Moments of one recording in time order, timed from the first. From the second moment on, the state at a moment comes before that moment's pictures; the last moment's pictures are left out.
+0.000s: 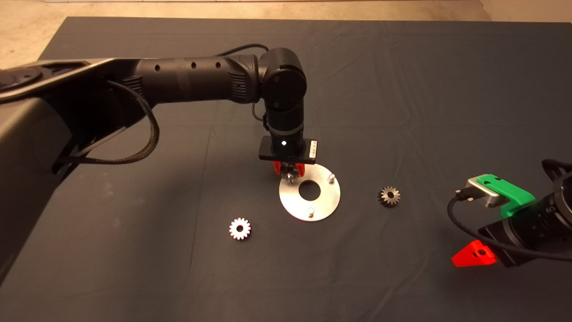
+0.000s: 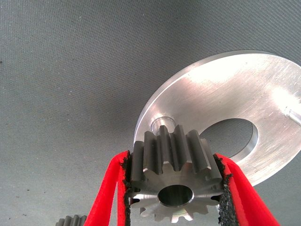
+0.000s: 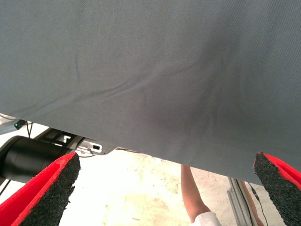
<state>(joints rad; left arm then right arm) -0.40 2.92 -1.45 0.16 1.44 -1.30 0.44 2.03 -0.44 -0.09 -1.53 1.35</state>
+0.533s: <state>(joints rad) -0.40 2.91 -1.45 0.15 1.43 -1.30 0.44 2.03 -0.44 -0.09 -1.53 1.35</state>
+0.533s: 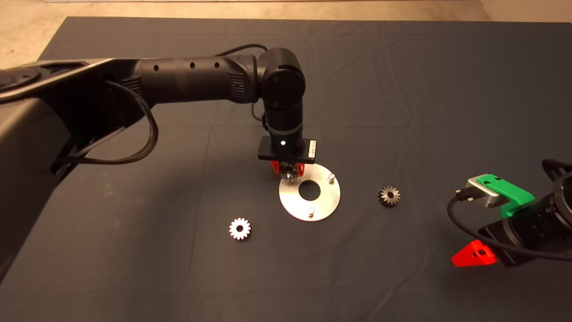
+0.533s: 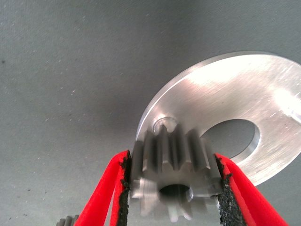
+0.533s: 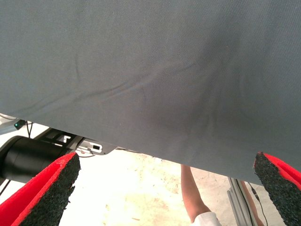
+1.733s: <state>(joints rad) -0.40 2.66 -1.12 0.15 1.50 -1.39 0.43 2.07 -0.54 -0.09 -1.53 1.33</state>
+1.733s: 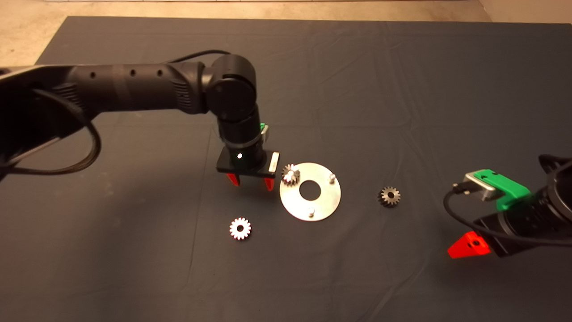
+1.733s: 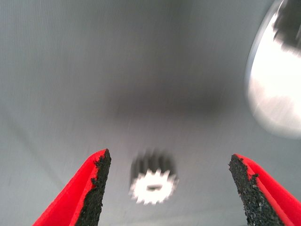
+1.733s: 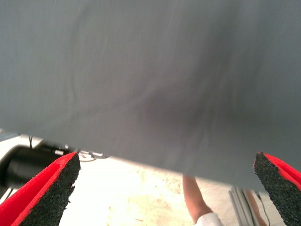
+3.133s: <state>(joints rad) -0.40 2.50 -0.90 0.17 1.52 -1.77 0.34 2.38 -0.99 -0.17 -1.53 1.04</state>
